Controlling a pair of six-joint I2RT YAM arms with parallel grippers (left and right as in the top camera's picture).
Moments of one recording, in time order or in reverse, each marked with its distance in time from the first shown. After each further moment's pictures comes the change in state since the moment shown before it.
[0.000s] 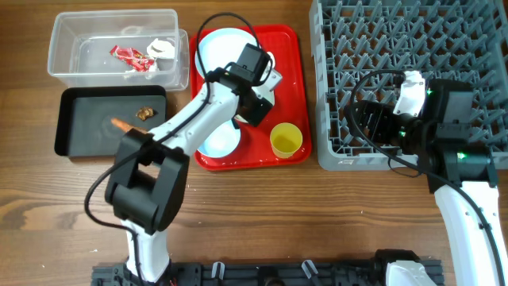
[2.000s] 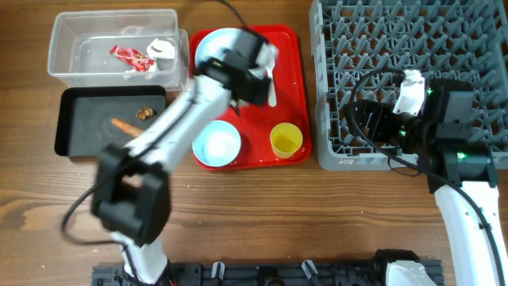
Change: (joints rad) left arm 0.061 -0.123 0.101 -0.049 0.072 -0.339; right arm 0.000 0.000 0.000 0.016 -0.018 0.000
